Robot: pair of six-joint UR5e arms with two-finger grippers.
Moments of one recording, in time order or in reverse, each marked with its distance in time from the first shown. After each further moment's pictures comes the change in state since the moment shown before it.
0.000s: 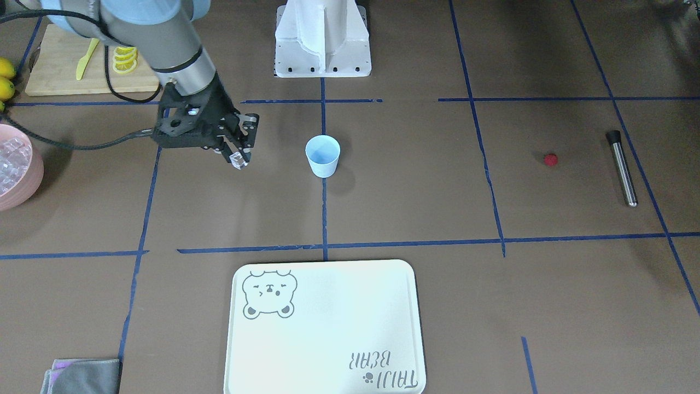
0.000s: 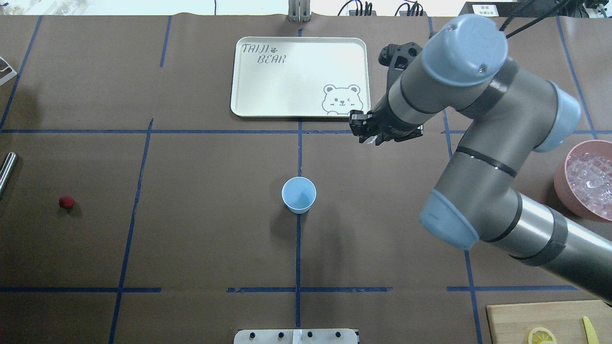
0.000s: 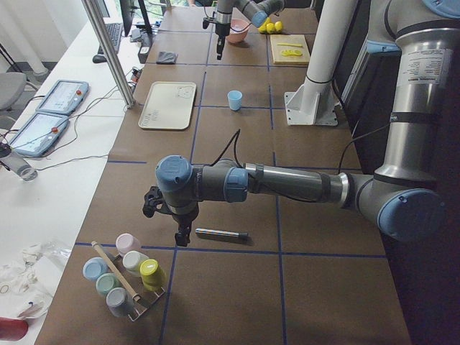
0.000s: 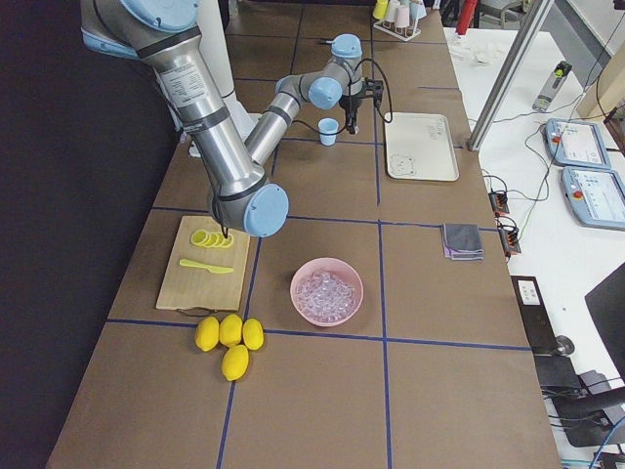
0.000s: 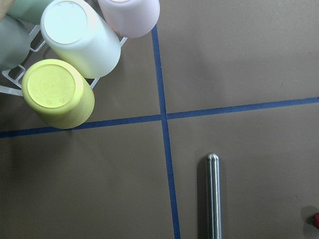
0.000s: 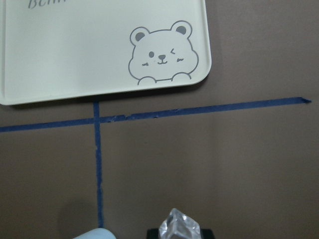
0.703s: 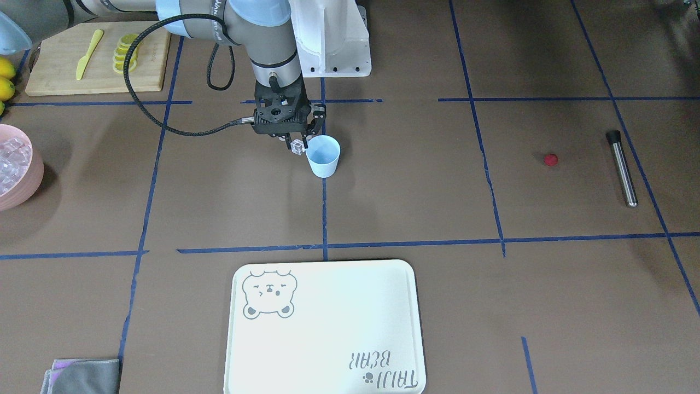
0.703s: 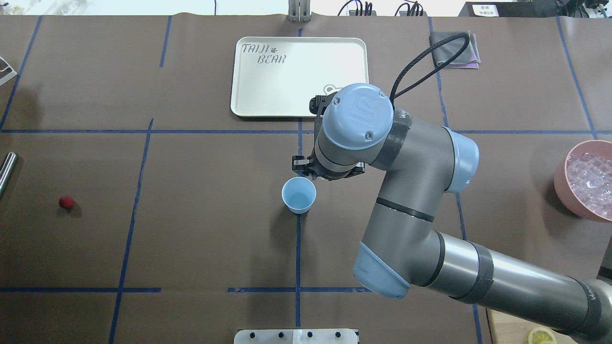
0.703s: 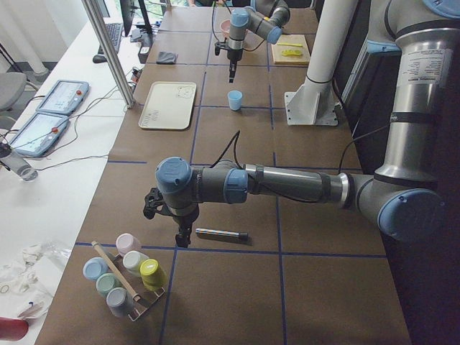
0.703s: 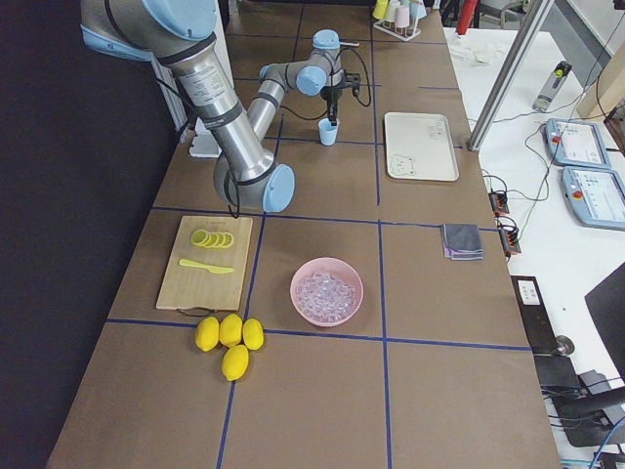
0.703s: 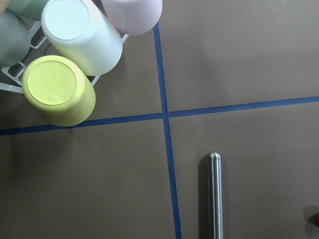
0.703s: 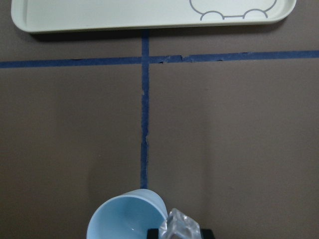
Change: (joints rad) left arm 0.001 0.000 0.007 -0.001 -0.002 0.000; right arm -0.178 0.133 -0.126 -0.032 -0.132 0.025
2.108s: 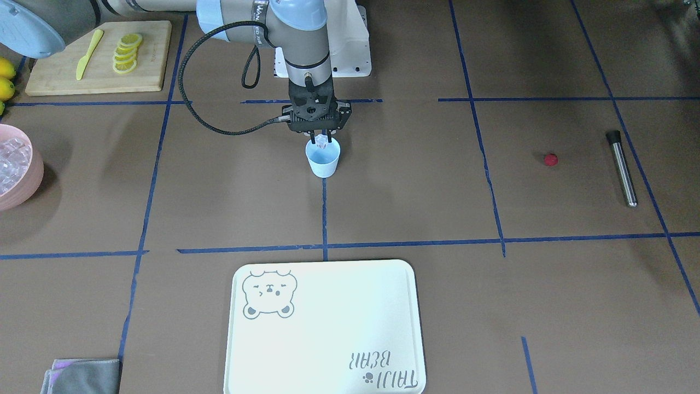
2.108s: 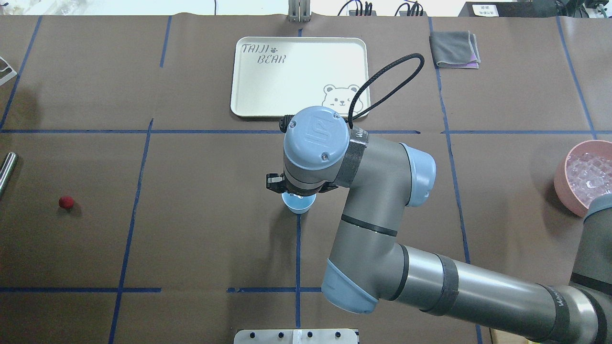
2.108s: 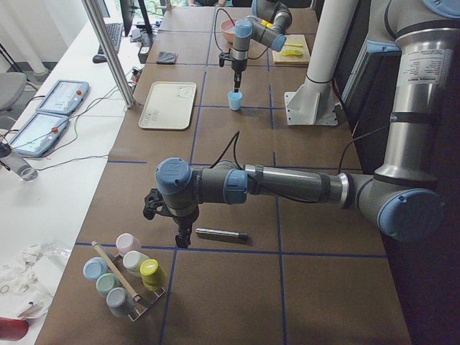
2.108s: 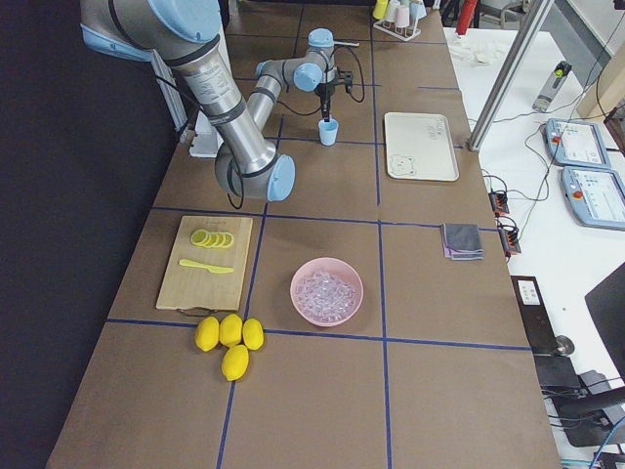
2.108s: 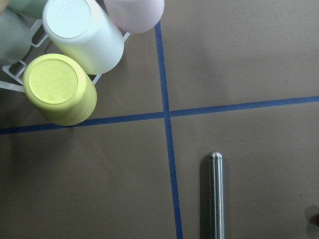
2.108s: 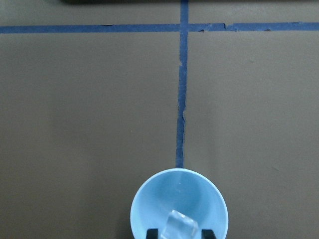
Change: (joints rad) left arm 0.001 -0.002 0.003 0.000 0.003 0.000; right arm -0.050 0.064 -0.073 0.008 -0.014 0.006
